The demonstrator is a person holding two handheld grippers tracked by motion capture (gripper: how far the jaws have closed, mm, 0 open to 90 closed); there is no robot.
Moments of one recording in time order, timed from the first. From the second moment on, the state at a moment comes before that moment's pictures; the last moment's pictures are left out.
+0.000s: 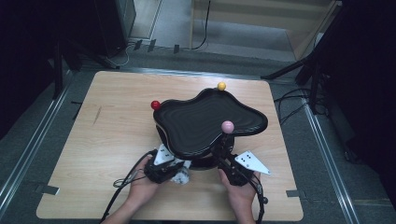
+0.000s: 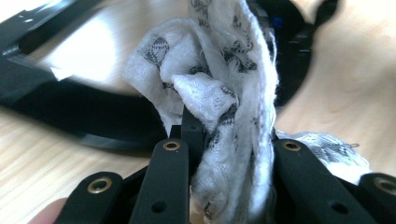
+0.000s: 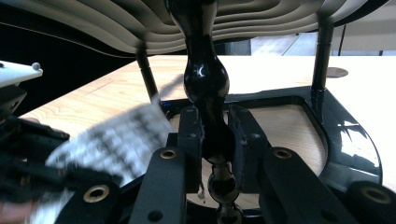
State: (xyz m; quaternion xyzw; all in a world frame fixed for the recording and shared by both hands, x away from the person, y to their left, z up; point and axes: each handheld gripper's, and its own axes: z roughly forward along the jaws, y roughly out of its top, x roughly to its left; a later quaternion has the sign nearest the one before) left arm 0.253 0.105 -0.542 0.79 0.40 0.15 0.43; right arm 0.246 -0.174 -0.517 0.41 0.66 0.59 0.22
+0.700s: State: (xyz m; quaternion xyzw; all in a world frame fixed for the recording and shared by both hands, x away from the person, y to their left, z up) left arm 0.281 0.277 -0.546 0.68 0.58 0.19 0.40; right arm 0.246 -0.175 -0.517 0.40 0.67 0.59 0.22
